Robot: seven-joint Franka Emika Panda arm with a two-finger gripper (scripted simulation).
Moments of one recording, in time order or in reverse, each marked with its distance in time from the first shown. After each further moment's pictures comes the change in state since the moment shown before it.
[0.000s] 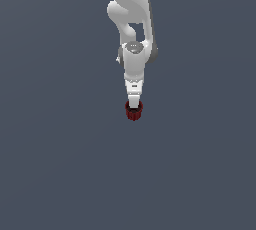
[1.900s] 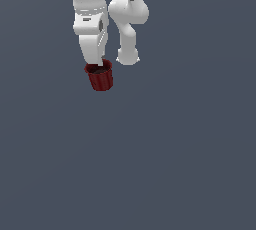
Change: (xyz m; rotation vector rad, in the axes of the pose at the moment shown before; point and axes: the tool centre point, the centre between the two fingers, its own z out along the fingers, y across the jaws) arm -0.120 0.052 -0.258 -0.004 0.009 -0.001
